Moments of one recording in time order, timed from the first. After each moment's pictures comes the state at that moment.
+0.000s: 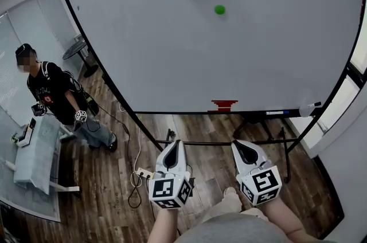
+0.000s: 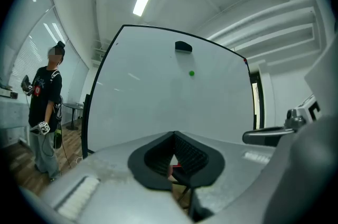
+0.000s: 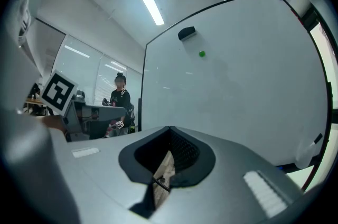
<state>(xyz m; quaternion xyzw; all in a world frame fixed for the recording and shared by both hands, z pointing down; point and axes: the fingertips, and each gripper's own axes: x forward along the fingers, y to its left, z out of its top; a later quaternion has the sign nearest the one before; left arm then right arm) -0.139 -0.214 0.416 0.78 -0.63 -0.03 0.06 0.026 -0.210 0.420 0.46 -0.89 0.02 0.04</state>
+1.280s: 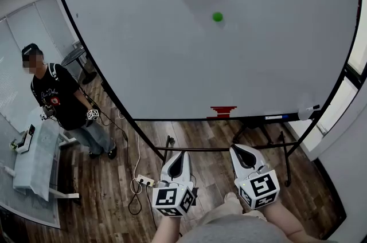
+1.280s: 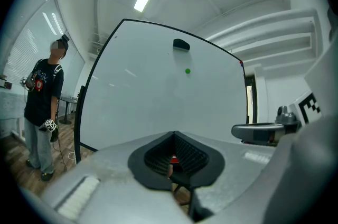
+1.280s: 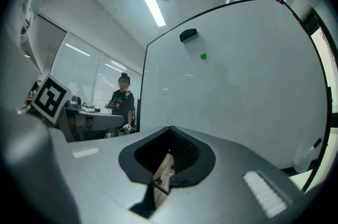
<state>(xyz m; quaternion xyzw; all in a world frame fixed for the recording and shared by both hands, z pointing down) -0.124 -0.208 0.431 0.80 -0.60 -0.04 0.08 0.022 -0.213 0.413 0.46 -0.88 0.01 0.04</state>
